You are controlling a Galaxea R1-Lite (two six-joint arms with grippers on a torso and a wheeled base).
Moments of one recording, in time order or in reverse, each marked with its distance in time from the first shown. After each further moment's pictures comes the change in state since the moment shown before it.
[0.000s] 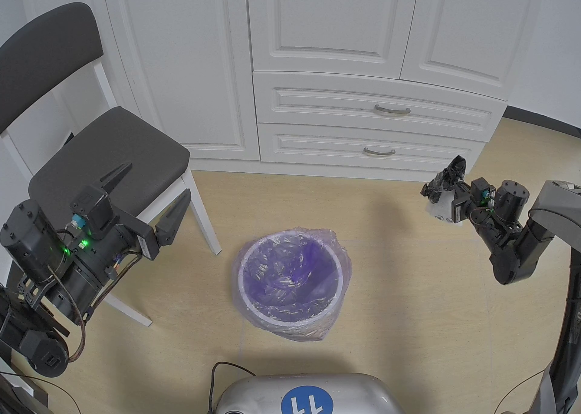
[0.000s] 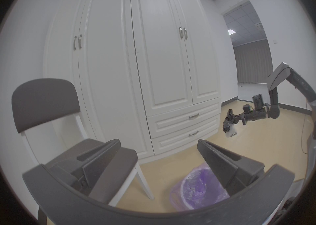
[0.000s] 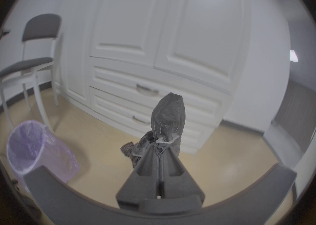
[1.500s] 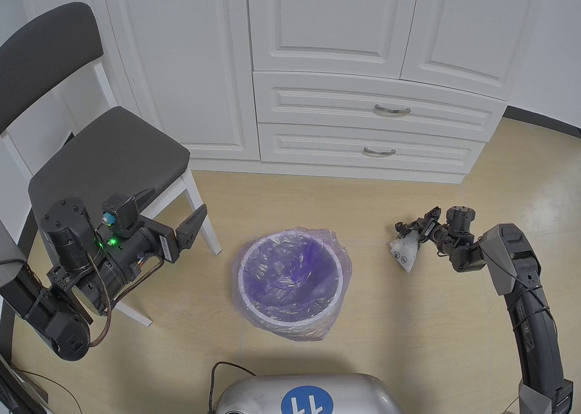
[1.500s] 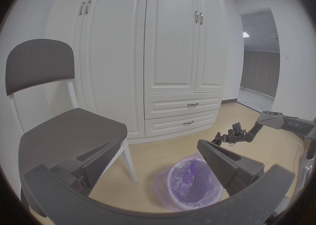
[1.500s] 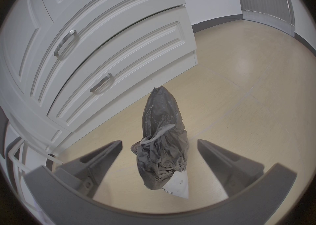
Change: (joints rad) left arm 0.049 0.170 -0.079 0.067 -0.047 -0.191; right arm -0.067 0.711 -1.128 0.810 0.009 0.890
